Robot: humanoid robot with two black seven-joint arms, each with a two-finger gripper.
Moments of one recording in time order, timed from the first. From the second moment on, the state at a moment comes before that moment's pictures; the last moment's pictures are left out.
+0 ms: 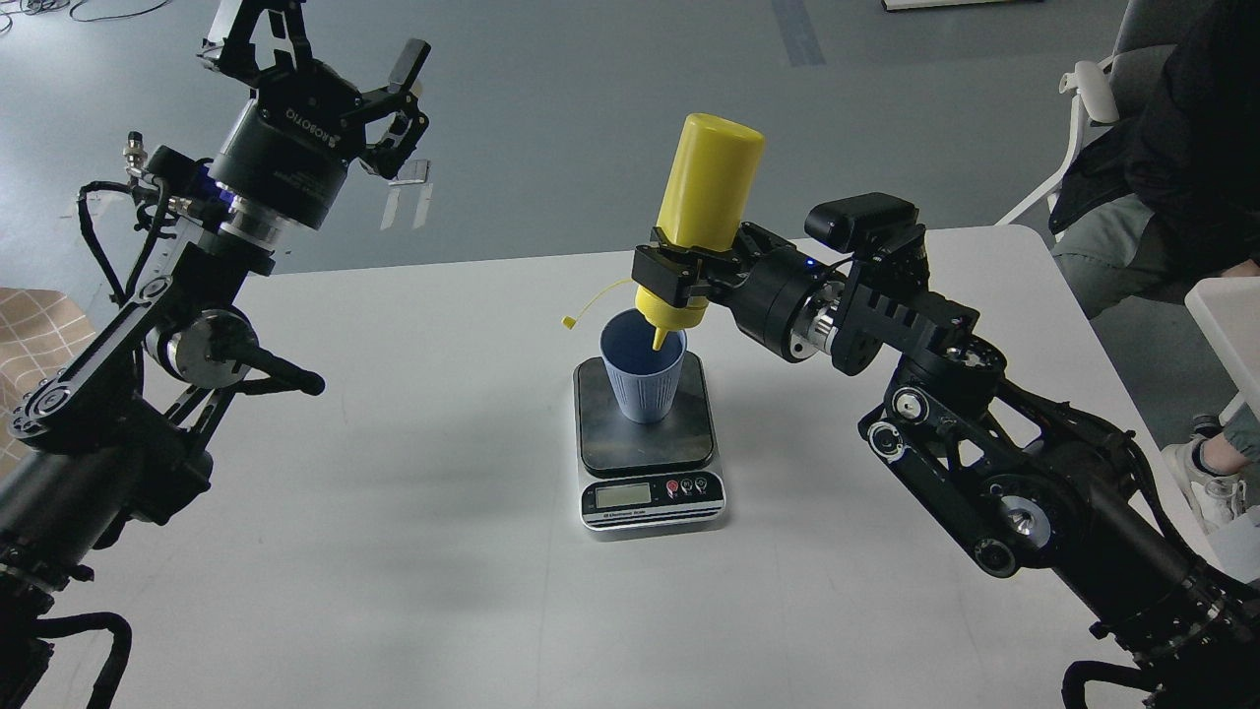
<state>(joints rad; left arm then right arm) -0.70 0.41 -0.99 -1.05 0.47 -0.48 -0.49 0.54 -0.03 1.01 1.35 -2.18 0.28 0.00</state>
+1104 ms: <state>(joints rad) -0.70 0.47 -0.96 -1.05 0.47 -0.49 -0.49 0.03 0.00 1.75 1.39 -0.06 0.49 -0.41</state>
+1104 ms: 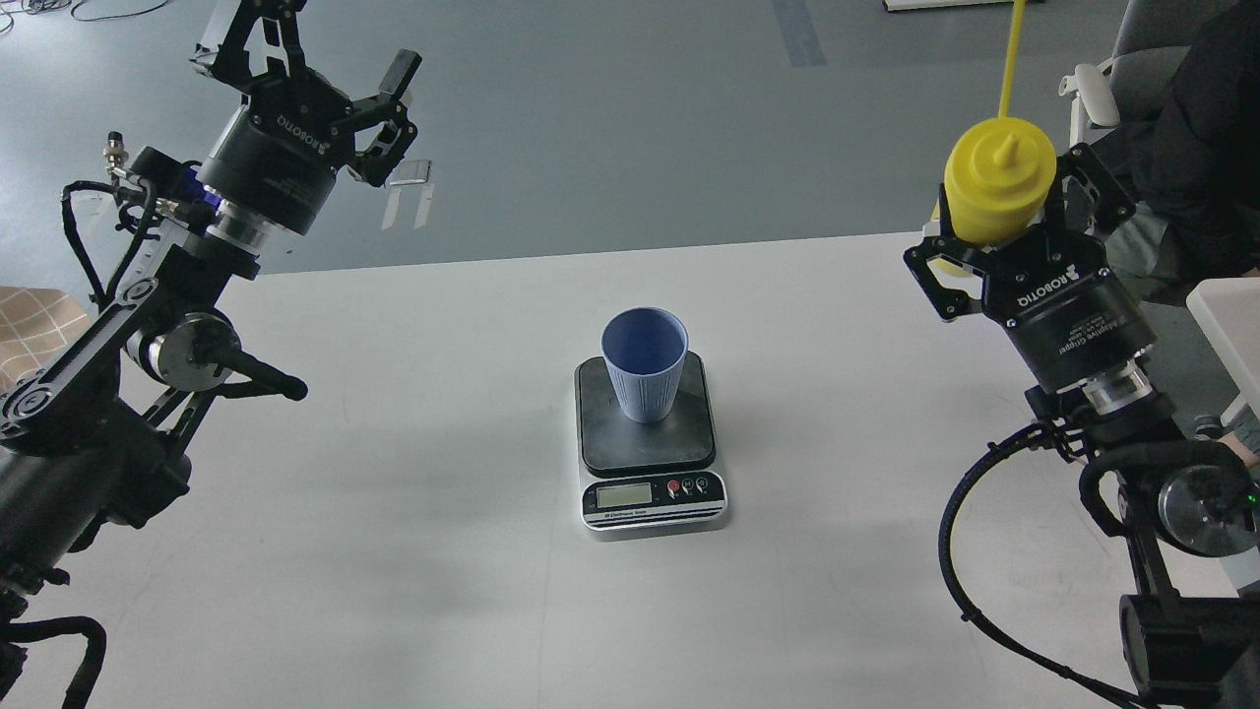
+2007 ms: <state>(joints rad) -0.70 0.49 -0.93 -1.07 0.50 -0.49 -0.49 -0.06 0.00 1.79 1.15 0.13 0.49 -0.43</state>
